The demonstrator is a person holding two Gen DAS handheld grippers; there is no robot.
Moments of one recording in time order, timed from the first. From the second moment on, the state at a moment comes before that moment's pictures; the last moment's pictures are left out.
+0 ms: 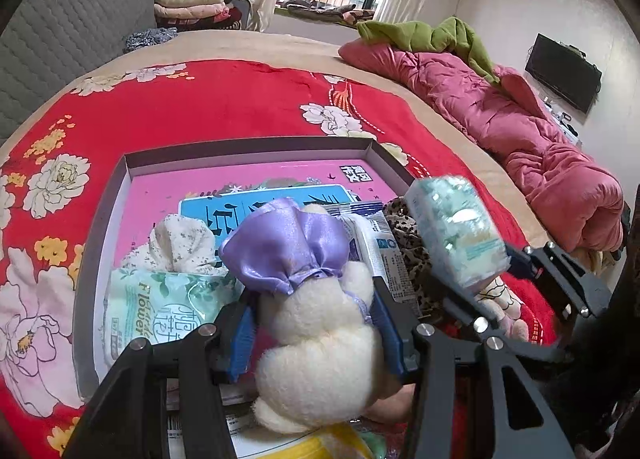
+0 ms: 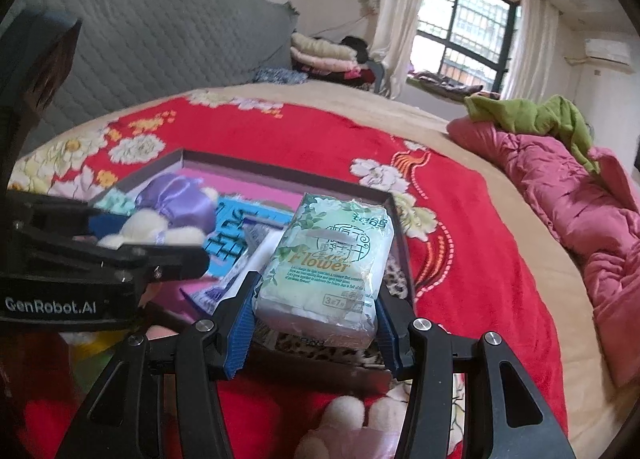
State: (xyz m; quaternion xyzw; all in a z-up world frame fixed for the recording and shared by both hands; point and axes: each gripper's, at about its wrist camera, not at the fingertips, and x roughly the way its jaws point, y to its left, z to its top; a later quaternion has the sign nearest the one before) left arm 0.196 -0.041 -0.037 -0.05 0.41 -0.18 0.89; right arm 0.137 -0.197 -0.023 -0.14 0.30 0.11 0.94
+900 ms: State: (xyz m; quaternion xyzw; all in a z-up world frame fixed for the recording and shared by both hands) left arm 0.202 -0.046 -0.042 -0.06 0.42 -0.19 0.89; right arm 0.154 -0.194 -0.035 -0.12 0.36 0.12 0.92
